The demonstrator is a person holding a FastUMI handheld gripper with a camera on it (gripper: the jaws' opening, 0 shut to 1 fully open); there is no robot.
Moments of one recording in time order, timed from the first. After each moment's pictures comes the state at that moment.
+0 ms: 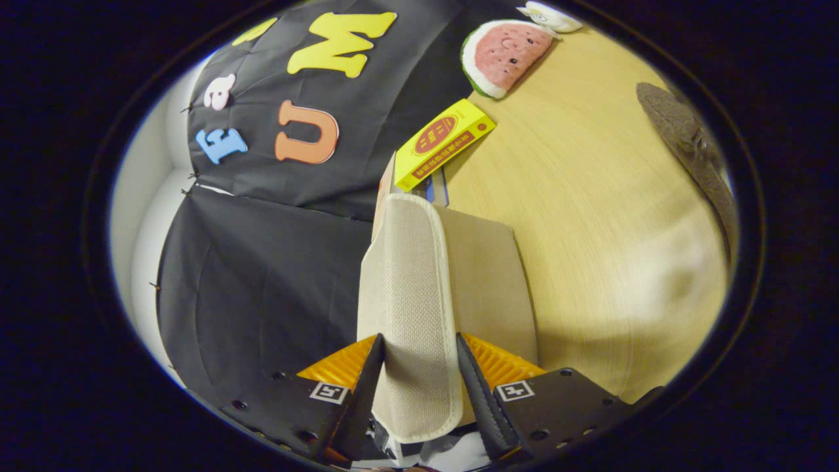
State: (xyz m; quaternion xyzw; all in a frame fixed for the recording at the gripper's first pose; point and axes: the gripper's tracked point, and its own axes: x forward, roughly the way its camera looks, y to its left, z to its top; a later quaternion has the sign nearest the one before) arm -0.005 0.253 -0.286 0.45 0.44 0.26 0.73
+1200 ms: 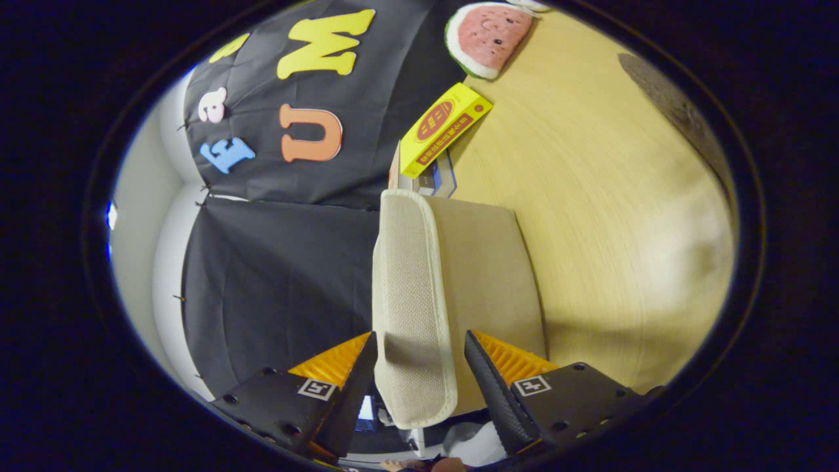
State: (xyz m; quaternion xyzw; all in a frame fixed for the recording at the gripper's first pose) arm -0.012 0.261 -0.293 0.52 0.46 0.30 0.66
